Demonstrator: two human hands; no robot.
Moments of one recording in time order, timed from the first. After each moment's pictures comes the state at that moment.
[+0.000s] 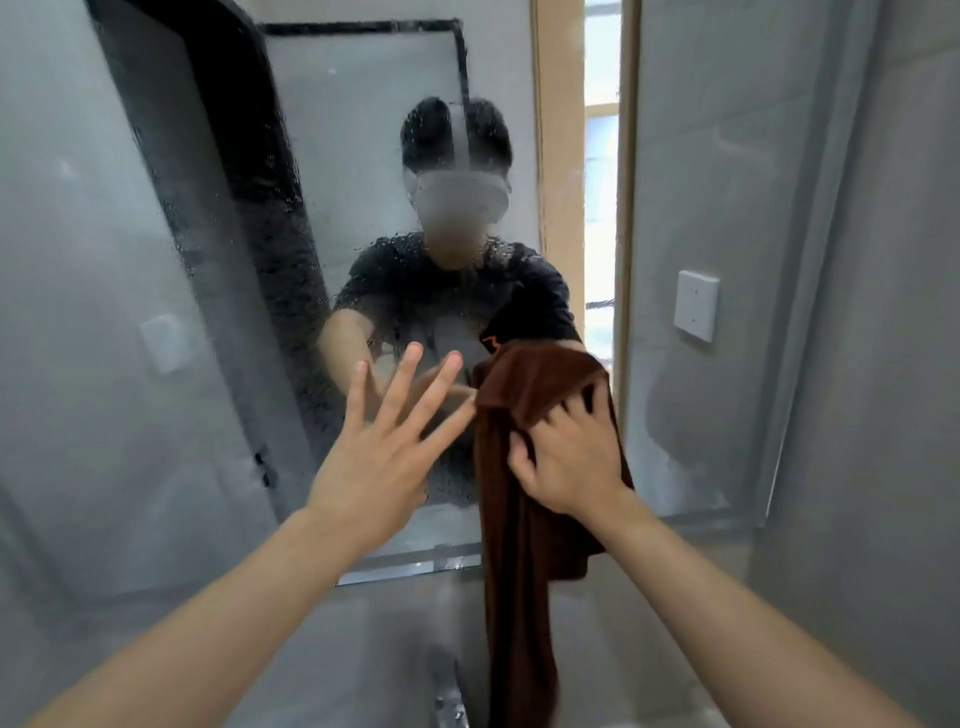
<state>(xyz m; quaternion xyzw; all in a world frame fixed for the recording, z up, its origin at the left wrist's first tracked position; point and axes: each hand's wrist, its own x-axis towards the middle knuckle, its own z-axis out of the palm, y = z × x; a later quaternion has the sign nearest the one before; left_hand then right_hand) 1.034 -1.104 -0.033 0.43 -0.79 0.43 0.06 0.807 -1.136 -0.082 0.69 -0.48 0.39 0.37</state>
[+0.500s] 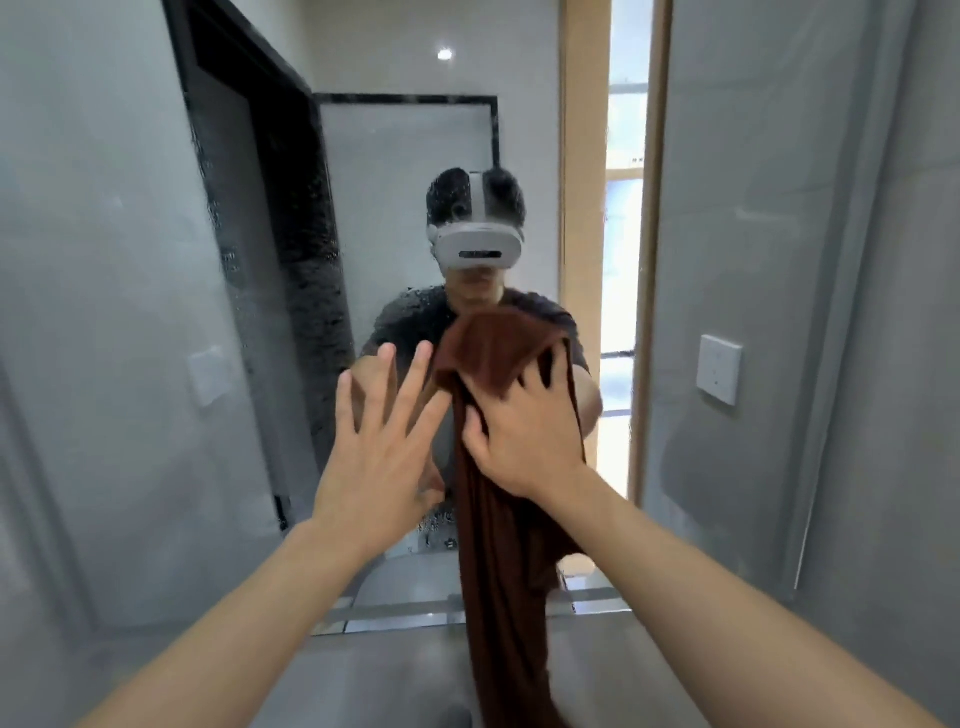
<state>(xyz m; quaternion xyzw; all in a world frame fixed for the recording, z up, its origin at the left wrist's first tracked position) 1.053 -1.103 0.003 0.52 -0.75 0.36 0.19 0.873 -1.136 0.013 0.71 -0.46 0.38 0.37</state>
